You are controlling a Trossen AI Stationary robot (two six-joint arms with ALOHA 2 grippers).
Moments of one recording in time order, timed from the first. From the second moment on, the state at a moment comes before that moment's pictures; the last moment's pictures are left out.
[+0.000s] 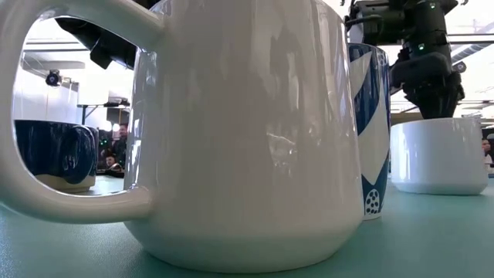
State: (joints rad) left arm 0.07 1.37 0.63 0.30 0.12 -0.02; right arm -0.04 1.33 0.88 -1.11 -0.09 0.75
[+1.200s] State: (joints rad) left arm 0.06 1.37 0.63 0.30 0.13 -0.02; right arm -0.53 1.29 1.46 -1.49 0.02 0.42
